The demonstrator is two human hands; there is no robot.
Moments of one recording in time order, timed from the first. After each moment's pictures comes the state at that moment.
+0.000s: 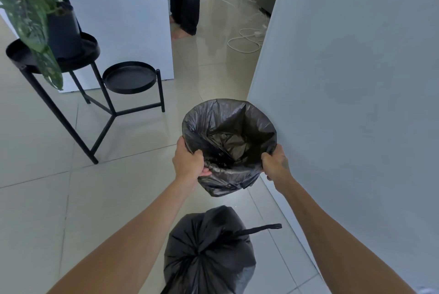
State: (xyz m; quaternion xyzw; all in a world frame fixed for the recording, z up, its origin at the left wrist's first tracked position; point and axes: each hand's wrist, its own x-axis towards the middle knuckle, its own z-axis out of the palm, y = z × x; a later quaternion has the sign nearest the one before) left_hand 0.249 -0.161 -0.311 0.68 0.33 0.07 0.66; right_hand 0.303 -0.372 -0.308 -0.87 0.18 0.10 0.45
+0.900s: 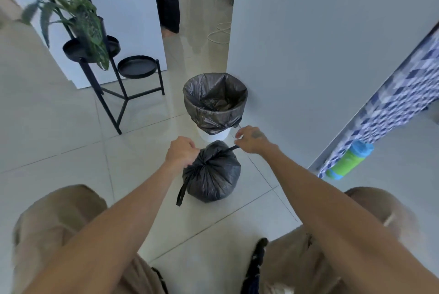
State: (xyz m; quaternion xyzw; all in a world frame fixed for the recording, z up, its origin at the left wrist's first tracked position) left_hand 0.017 -0.165 -0.234 0.88 0.20 -0.09 0.42; right_hand 0.075 -0.383 -0.213 -0.97 -0.06 0.17 0.18
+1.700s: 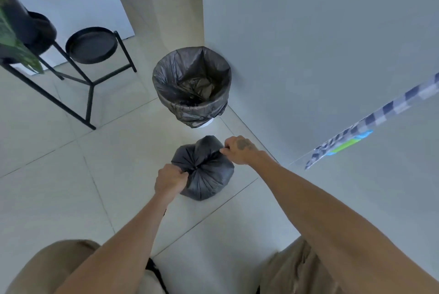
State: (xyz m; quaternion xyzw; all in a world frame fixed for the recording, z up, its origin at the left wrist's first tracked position) left_hand 0.034 -0.183 -0.275 0.86 0.30 -0.23 0.34; right_hand 0.116 -0.403 -0.251 -0.93 -0.08 0.32 0.15
